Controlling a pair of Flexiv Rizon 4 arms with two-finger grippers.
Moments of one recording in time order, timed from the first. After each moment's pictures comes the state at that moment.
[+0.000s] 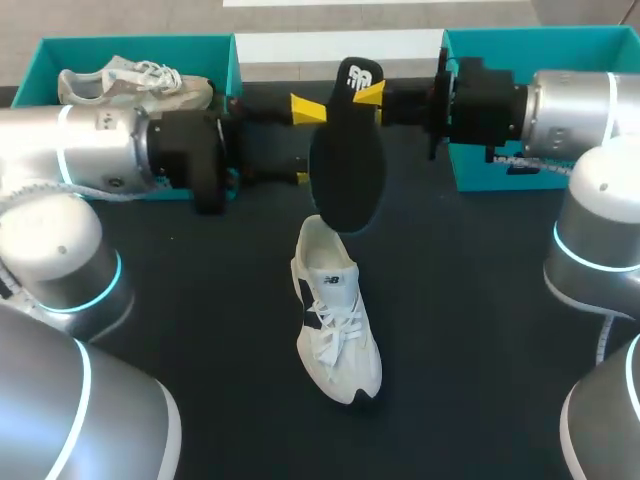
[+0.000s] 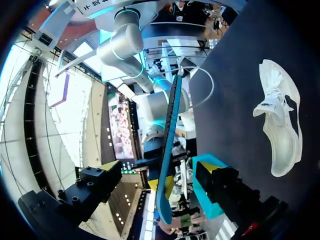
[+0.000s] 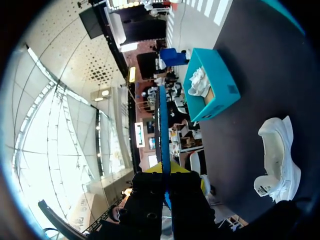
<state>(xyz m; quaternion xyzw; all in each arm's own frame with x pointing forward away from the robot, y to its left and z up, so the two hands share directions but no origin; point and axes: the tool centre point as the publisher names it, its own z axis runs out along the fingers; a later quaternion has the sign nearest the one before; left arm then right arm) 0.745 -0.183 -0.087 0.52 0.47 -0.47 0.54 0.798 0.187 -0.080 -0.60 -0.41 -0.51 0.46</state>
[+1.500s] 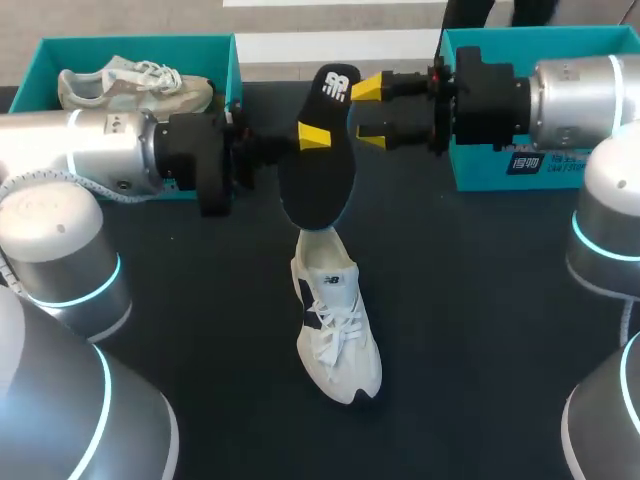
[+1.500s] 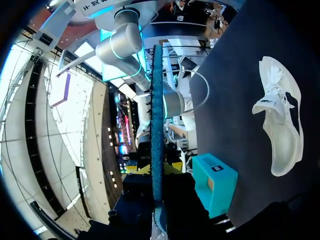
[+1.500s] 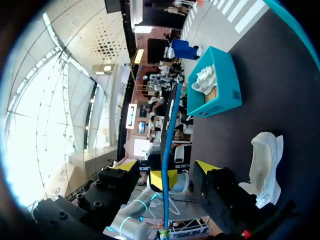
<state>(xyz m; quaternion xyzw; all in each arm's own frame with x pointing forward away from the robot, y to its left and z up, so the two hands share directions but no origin) 0.754 -0.180 -0.094 0.52 0.47 -0.47 0.54 0.774 0.181 -0.083 -0.53 -0.53 -0.52 0.41</state>
